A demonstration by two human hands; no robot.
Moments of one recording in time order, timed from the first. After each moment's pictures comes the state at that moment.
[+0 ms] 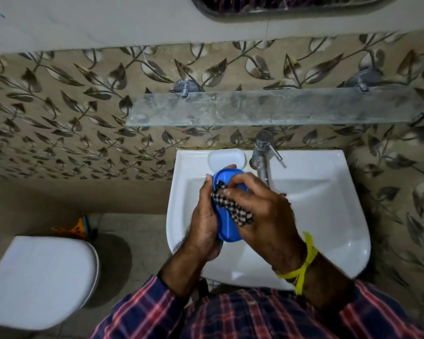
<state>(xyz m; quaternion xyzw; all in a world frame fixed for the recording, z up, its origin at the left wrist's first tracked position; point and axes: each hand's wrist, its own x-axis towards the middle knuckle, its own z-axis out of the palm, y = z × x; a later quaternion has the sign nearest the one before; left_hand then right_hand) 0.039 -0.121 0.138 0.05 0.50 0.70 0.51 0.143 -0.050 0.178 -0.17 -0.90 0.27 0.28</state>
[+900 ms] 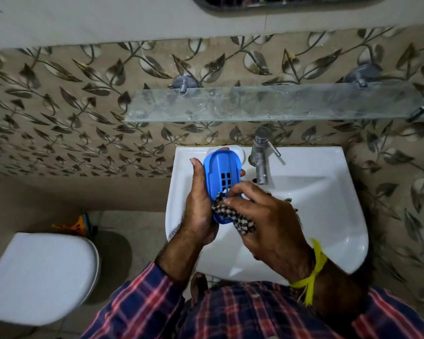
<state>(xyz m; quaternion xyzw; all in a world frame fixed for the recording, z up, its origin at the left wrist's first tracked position) 0.029 -0.114 0.146 0.07 0.49 0.70 0.52 0.161 -0.055 0.183 -0.16 -0.93 0.25 0.21</state>
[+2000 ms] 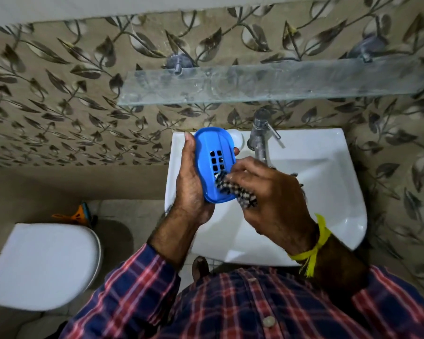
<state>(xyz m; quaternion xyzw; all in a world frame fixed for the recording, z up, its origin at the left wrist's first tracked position) 0.020 -0.115 0.157 0.05 0.43 0.71 0.55 0.156 -0.049 0.188 -0.17 -0.93 0.22 0.24</state>
